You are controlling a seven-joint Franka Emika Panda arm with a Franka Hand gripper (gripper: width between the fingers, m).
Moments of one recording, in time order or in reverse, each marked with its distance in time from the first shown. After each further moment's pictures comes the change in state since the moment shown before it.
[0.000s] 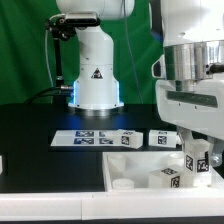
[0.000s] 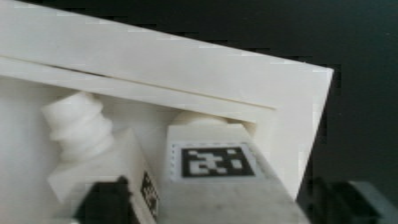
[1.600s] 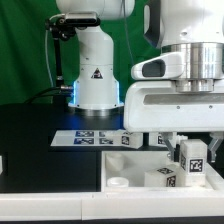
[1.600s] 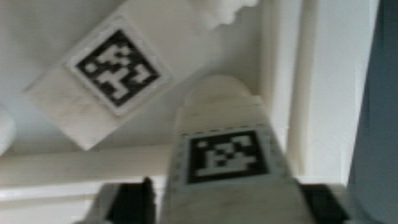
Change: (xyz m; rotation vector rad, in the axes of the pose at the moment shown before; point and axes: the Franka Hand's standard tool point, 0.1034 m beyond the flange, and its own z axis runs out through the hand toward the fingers) arm 0.011 0.005 0.002 -0.032 0.096 -0.998
